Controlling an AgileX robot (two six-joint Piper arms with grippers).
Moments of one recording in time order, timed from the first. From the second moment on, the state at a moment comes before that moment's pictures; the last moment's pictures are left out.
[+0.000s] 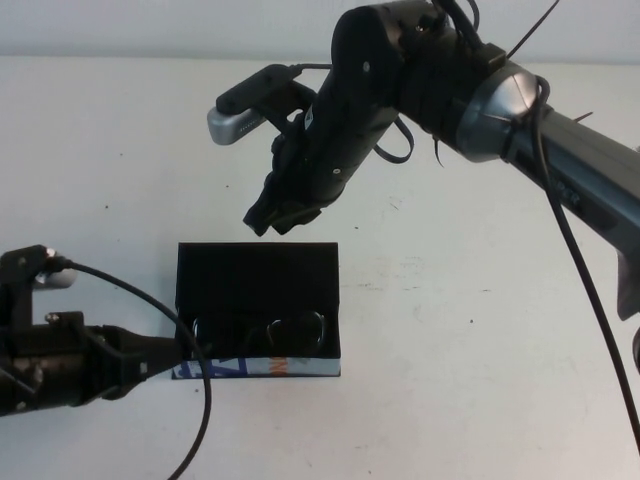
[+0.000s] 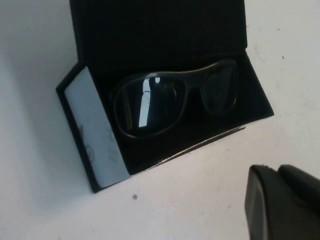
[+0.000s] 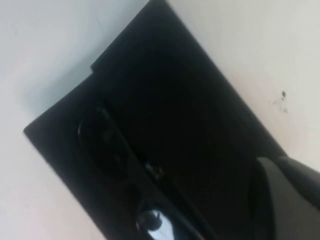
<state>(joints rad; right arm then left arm) 0.67 2.15 -2.11 0.24 1.17 -0.34 -0.01 1.32 -0.45 -1.44 0.79 1.37</state>
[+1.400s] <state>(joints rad) 0.60 2.32 -2.11 0.36 0.95 -0.34 -0.20 1.72 -0.51 -1.73 0.67 1.83</state>
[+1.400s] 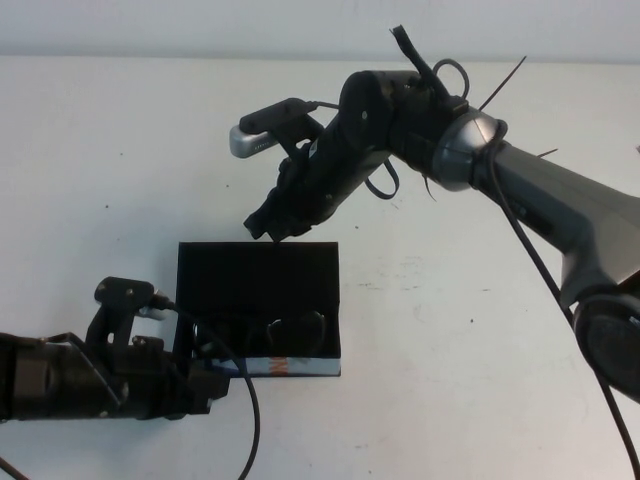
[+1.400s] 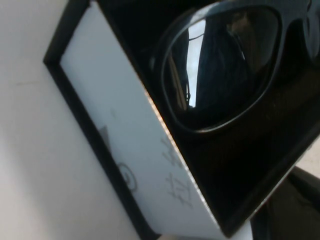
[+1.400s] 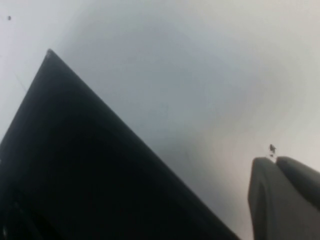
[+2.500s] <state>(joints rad) 0.70 2.27 -2.07 0.47 1.23 -0.27 -0.20 1.72 -0.51 -1.72 0.67 1.83</state>
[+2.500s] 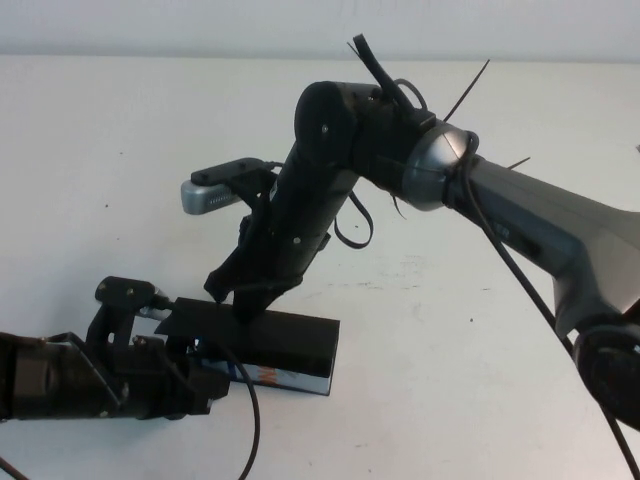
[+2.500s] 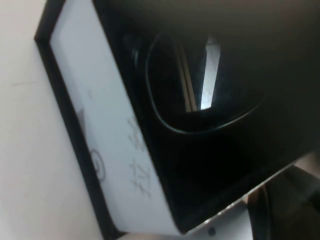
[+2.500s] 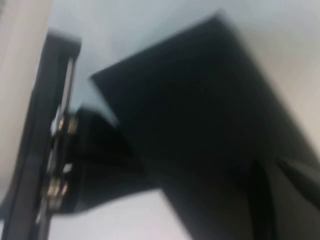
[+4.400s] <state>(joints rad) 0.69 1.19 -1.28 0.18 1.13 0.00 -0.21 0.03 -0.21 -1.08 0.20 1.00</state>
